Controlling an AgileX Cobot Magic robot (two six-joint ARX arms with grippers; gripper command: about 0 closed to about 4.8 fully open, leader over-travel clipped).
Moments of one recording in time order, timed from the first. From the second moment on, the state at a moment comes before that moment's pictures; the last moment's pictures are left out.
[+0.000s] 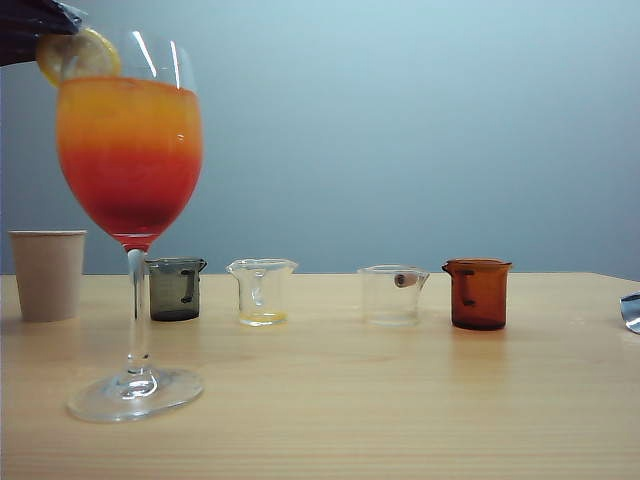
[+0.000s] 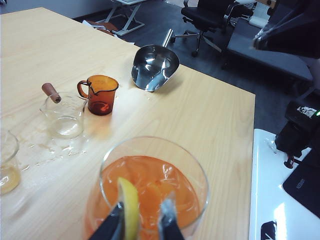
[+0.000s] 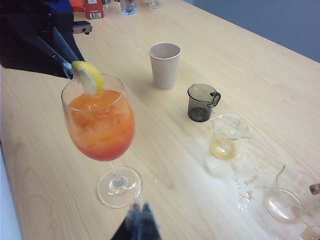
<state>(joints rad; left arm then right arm) 0.02 0.90 0.65 -0.42 1.23 0.47 0.85 0.73 0.73 -0.30 -0.10 -0.06</state>
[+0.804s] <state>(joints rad) 0.02 0.90 0.65 -0.40 1.20 0.46 0.85 0.73 0.73 -0.30 -0.10 -0.06</state>
